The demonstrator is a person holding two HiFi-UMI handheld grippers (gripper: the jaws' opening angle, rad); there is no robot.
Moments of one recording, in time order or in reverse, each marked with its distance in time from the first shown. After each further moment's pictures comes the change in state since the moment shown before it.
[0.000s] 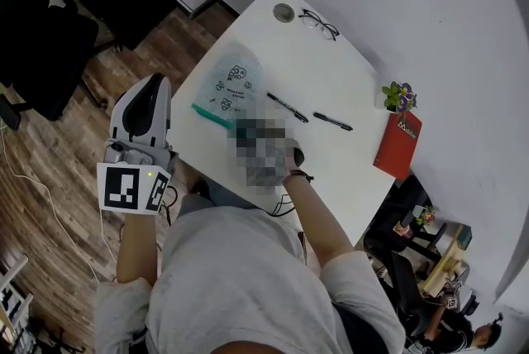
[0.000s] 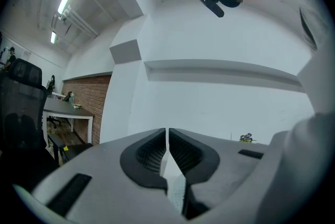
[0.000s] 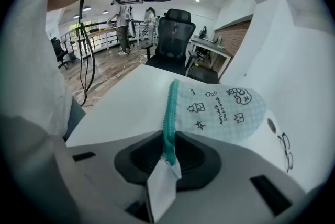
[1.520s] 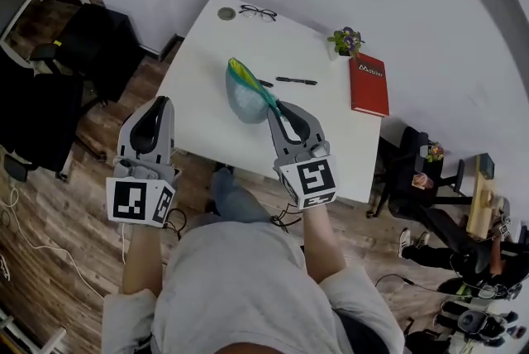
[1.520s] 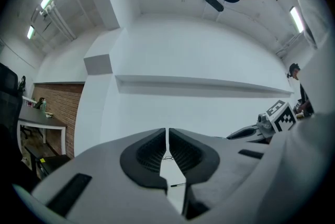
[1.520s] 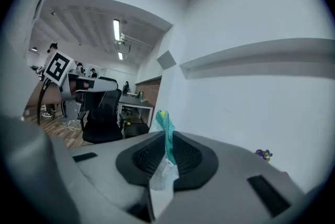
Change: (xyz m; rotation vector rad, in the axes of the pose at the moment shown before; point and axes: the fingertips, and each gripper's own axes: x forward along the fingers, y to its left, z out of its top) left arm -0.115 -0.106 0.035 0.065 -0.094 -0.291; right arm -0.287 0.017 0.026 0.567 -0.569 -0.762
